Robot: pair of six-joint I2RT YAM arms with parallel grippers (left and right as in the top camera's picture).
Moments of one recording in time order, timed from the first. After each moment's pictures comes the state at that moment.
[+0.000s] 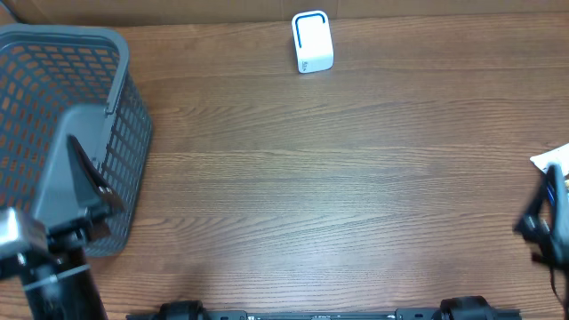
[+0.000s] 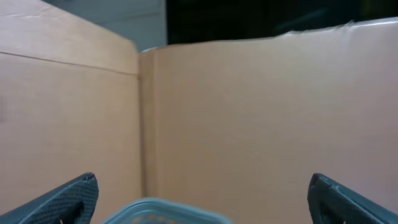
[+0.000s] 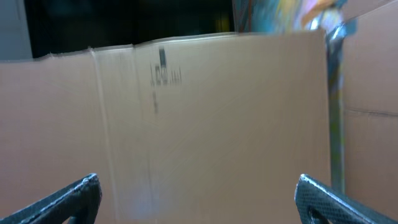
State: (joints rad) left arm 0.06 0.50 1.20 -0.36 -0.26 0.08; right arm 0.11 0.34 1.10 -0.42 0.15 0.07
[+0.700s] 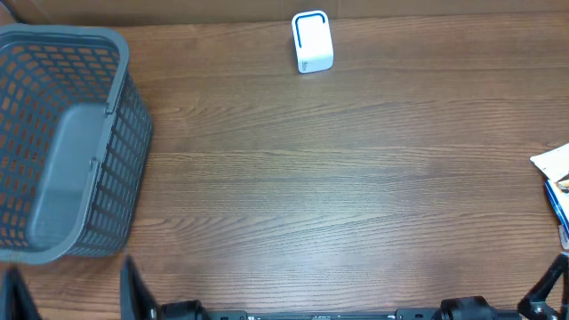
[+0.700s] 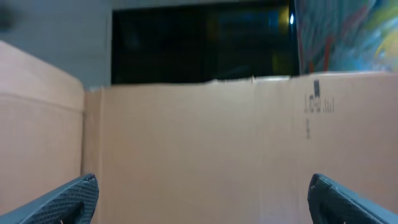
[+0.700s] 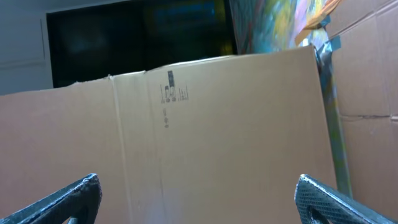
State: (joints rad) left arm 0.10 0.14 1.12 -0.46 0.03 -0.03; right arm 0.11 0.03 0.99 -0.49 0.13 0.11
